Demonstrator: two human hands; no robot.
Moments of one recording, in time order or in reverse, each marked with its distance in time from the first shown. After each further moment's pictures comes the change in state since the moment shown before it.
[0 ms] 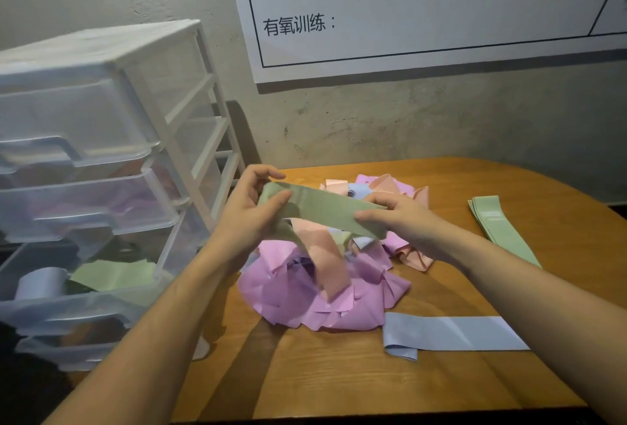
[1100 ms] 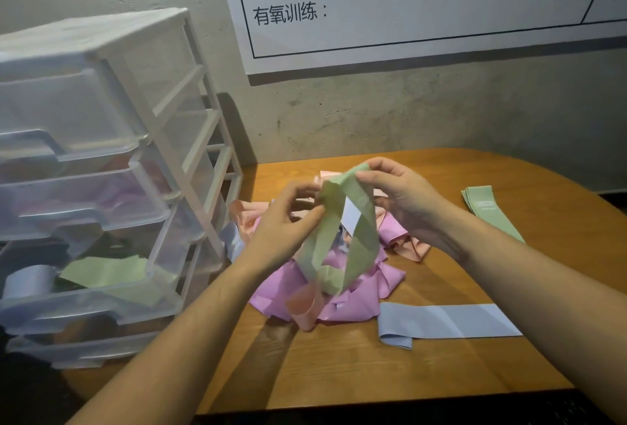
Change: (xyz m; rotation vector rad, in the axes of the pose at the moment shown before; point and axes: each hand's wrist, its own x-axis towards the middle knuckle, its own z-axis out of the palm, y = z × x) left_hand -0.008 -0.030 0.038 0.268 -0.113 0.030; right_hand -0.003 -0.022 0.004 0.361 0.145 -0.119
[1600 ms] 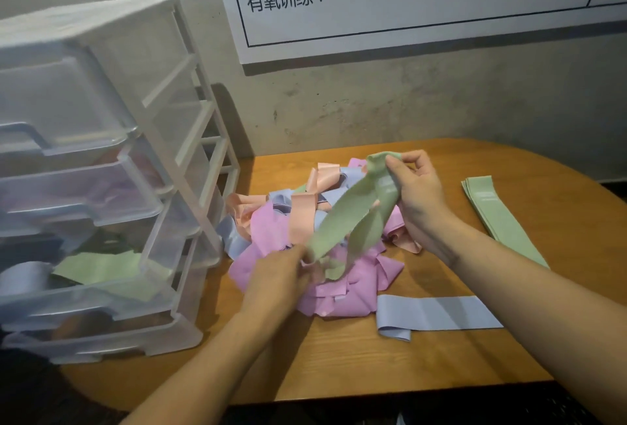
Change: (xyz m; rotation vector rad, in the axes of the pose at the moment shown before) left_hand -0.050 -0.066 0.020 0.832 -0.131 -0.179; right_hand 0.015 0.039 -0.022 0.109 0.466 -0.100
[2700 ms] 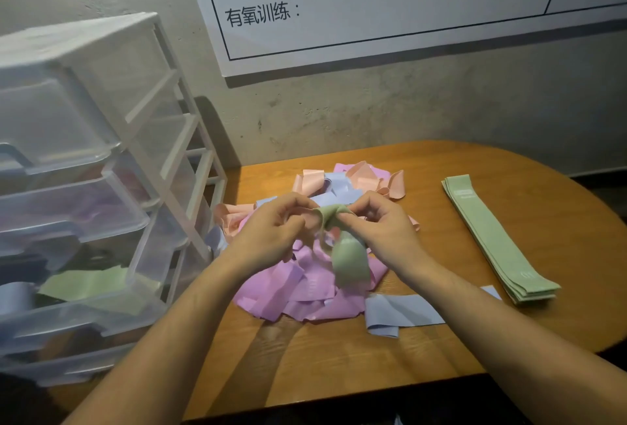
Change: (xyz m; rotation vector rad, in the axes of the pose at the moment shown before) left_hand 0.024 0.051 -0.088 -0.640 -0.098 0.067; right_hand -0.067 0.003 -0.002 -0.318 -0.267 -0.123
